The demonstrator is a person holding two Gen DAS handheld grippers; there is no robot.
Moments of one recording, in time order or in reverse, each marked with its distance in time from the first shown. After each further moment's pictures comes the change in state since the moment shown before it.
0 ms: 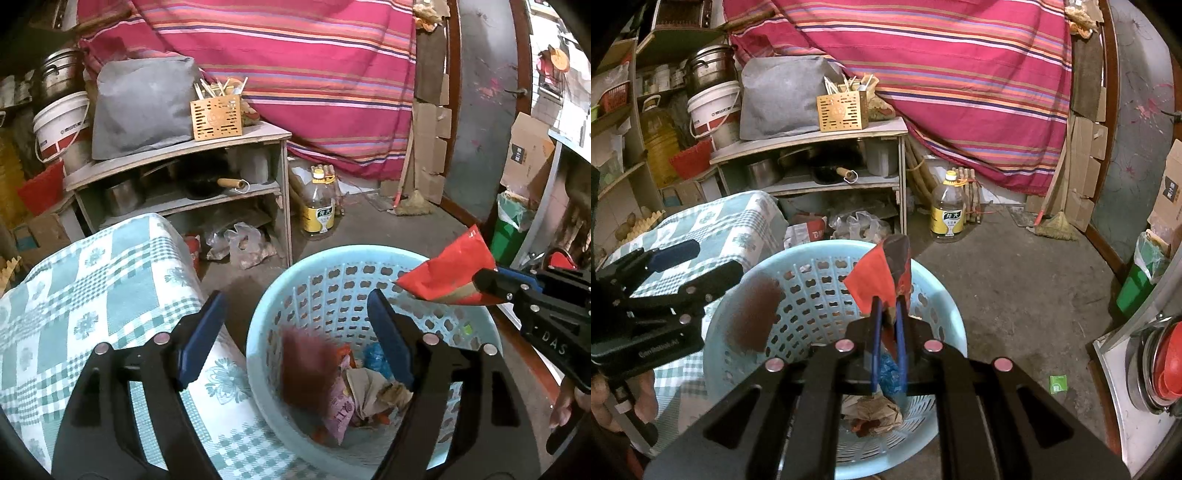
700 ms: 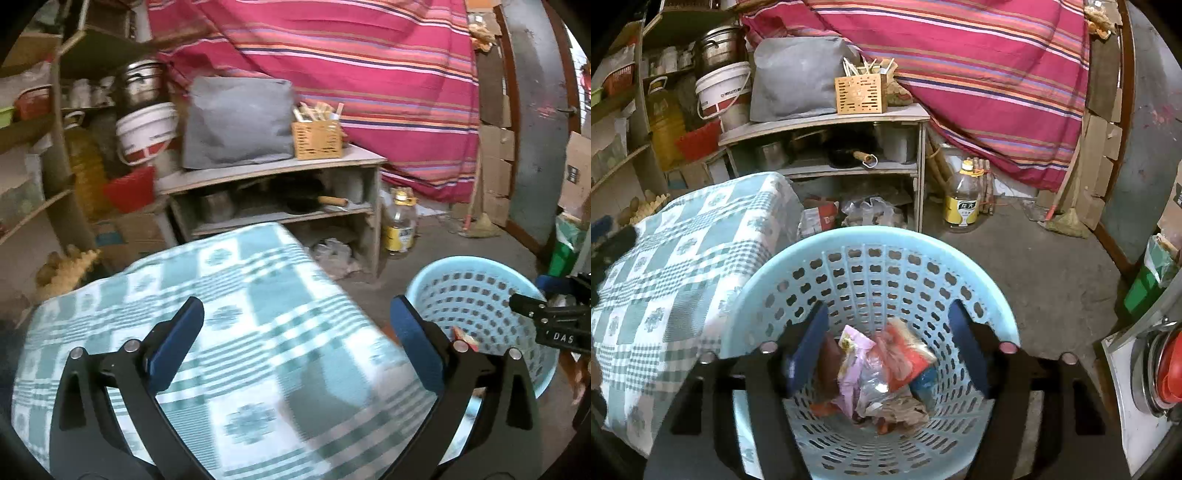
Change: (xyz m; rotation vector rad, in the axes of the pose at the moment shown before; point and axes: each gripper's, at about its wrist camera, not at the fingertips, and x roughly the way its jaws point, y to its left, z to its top) left arm -0.084 0.102 -0.017 -0.058 -0.083 0.289; right arm 0.017 0.041 -0.006 -0.043 0.053 0.010
